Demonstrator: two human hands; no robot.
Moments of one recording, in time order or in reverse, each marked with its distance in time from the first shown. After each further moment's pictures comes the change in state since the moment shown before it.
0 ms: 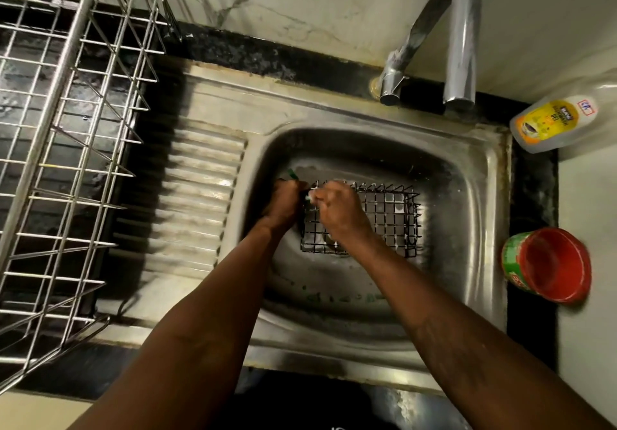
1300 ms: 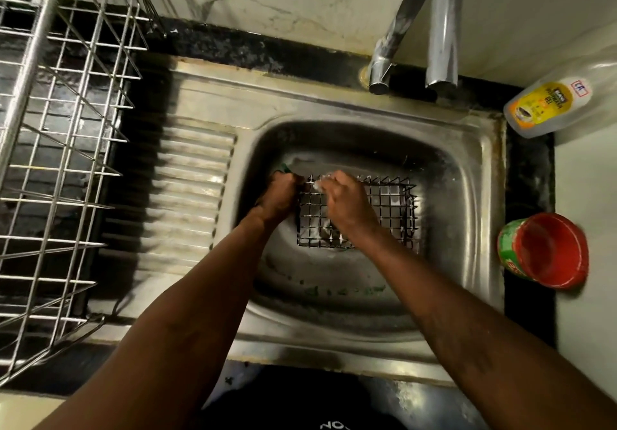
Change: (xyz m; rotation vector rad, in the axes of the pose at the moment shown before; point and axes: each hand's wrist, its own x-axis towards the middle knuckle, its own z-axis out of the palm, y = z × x) left_hand 0.005 0.009 -0.007 0.444 -0.069 0.124; right_hand -0.003 0.026 -0.001 -0.062 0.030 -0.003
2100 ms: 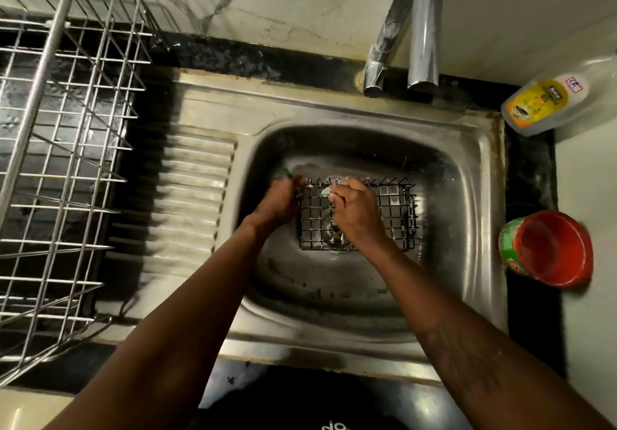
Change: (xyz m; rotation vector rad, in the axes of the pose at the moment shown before) left_hand -0.014 0.005 -0.014 -0.238 -0.040 -0.153; right_hand -0.018 0.008 -0.011 0.139 0.097 0.090
